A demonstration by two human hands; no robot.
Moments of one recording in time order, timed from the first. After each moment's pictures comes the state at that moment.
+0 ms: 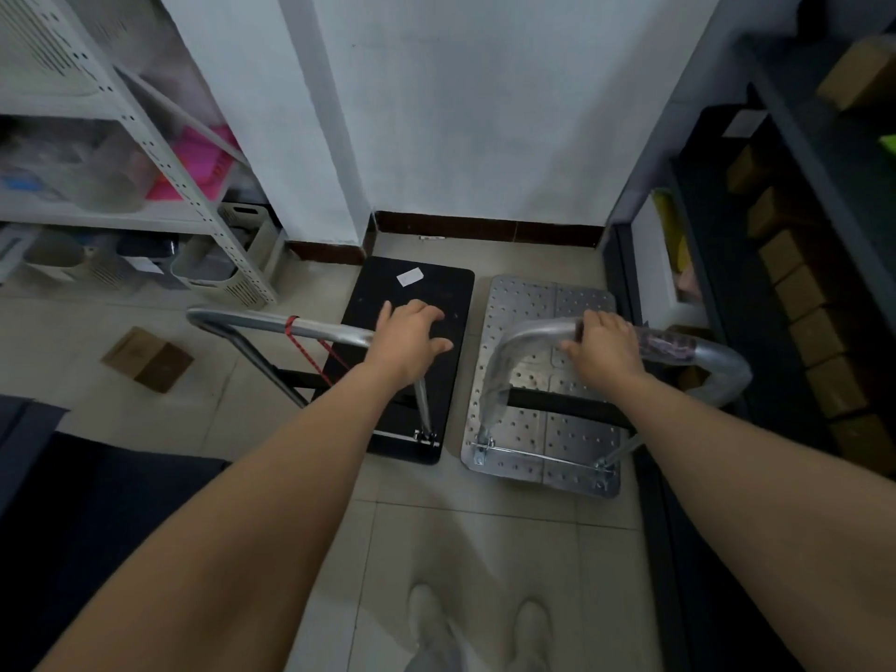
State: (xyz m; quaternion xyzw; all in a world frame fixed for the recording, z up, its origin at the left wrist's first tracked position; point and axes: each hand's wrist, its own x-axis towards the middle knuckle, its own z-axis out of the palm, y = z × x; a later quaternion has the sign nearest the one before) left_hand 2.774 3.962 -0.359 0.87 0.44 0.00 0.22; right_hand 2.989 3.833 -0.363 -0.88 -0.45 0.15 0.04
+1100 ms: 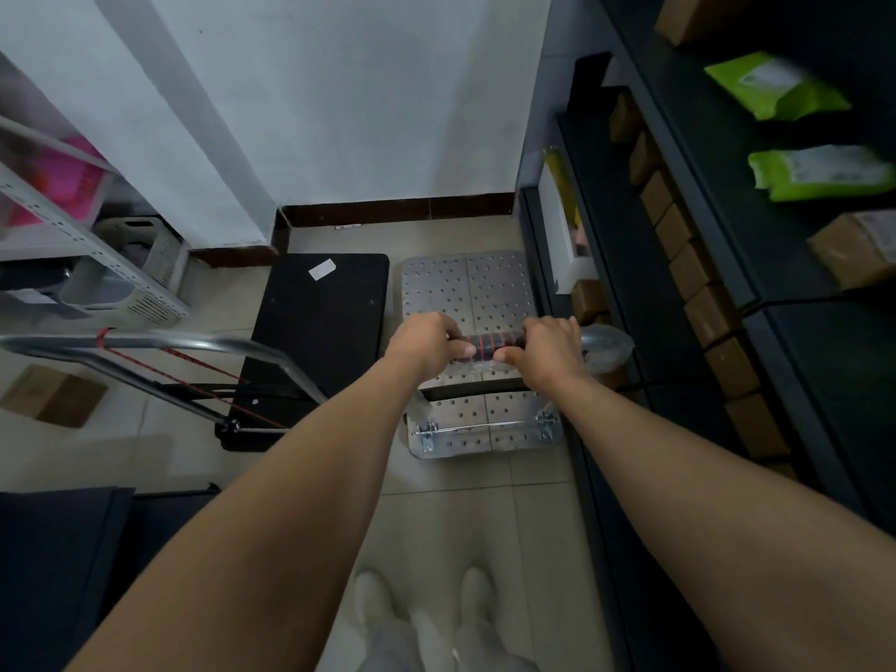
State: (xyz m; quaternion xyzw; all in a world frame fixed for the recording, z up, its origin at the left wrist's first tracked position) left_hand 2.964 3.822 -0.365 0.83 0.42 -0.08 0.35; right_hand 3.090 3.712 -0.388 -0.89 -0.41 0.17 0.08
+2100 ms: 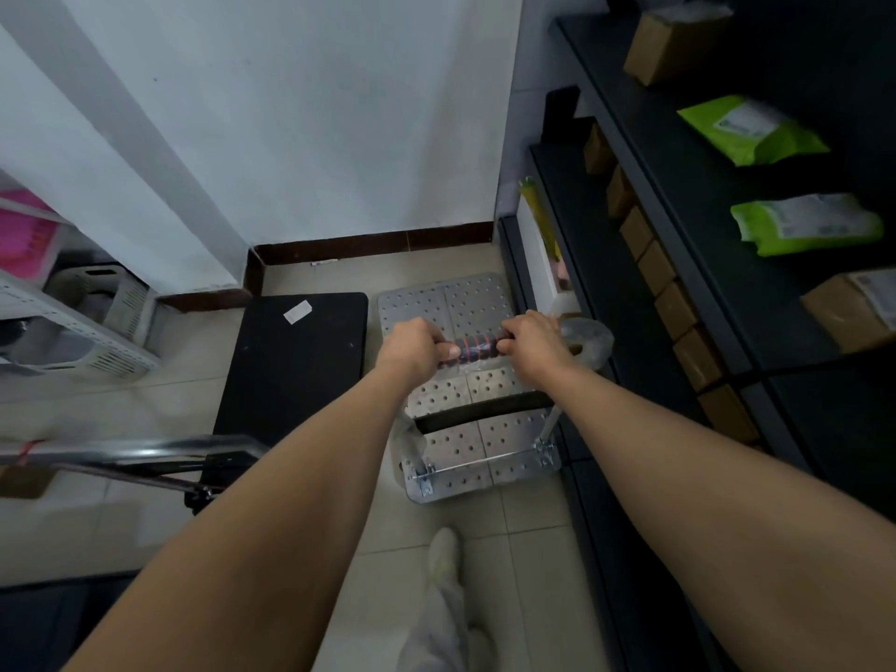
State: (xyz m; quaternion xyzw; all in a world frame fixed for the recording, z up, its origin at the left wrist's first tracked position) left_hand 3.046 3.893 -0.366 0.81 0.45 -0.07 0.37; right_hand 3.179 3.789 -0.373 -0.87 -0.44 0.21 0.06
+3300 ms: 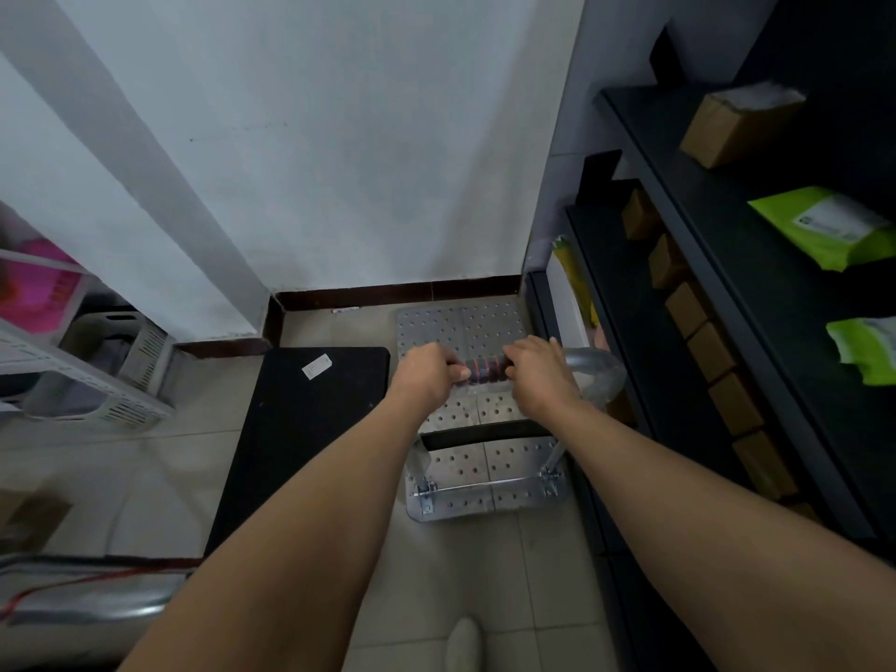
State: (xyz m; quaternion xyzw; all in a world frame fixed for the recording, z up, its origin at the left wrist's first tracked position) left_hand 3.095 4.027 -0.365 0.80 0.46 -0.06 0.38; right_hand 3.217 3.924 -0.380 -0.85 -0.50 0.14 0.07
